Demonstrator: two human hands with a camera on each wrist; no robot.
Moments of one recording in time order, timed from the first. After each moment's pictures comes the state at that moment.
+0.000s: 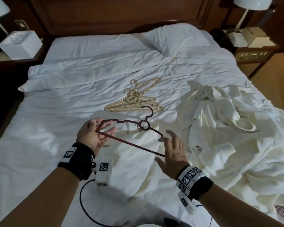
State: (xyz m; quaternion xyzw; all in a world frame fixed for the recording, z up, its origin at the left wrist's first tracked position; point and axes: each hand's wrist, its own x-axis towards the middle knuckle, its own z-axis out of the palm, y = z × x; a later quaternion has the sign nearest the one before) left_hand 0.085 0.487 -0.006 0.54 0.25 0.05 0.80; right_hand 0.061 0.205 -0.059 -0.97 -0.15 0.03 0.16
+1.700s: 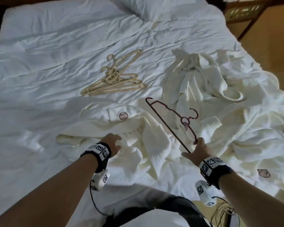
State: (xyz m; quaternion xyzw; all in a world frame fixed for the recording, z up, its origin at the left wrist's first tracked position) left_hand 0.106 0.419 -0.157 0.94 0.01 -0.32 0.15; right_hand 0.051 0.054 -0.140 -0.91 0.25 0.25 0.23
